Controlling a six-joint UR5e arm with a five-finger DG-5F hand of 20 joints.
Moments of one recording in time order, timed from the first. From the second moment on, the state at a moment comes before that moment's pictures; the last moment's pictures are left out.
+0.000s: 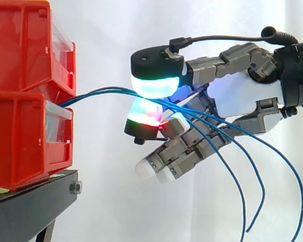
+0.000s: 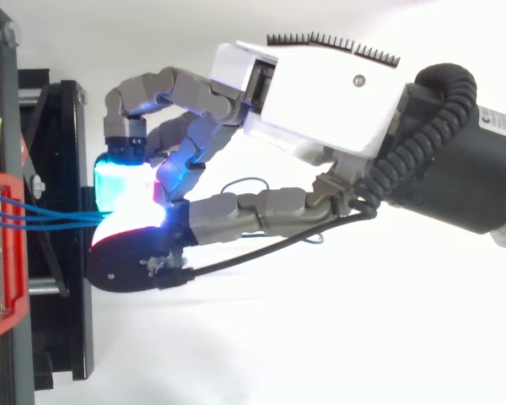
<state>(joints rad) 0.17 -2.32 -0.91 -3.21 -1.07 -0.23</state>
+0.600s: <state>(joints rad) 0.17 -2.32 -0.91 -3.21 -1.07 -0.22</state>
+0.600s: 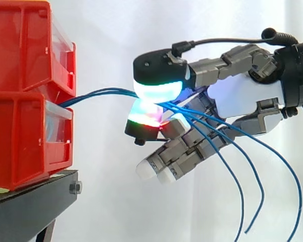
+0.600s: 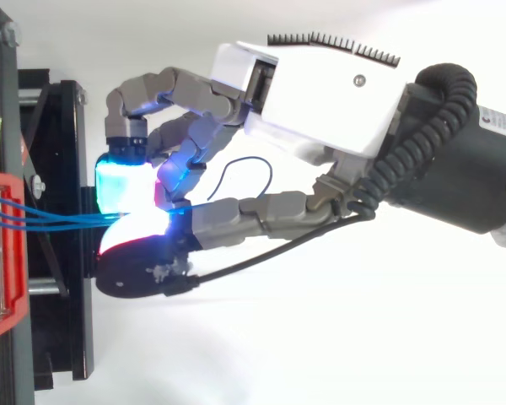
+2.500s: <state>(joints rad) 0.17 -2.32 -0.91 -3.21 -1.07 -0.22</state>
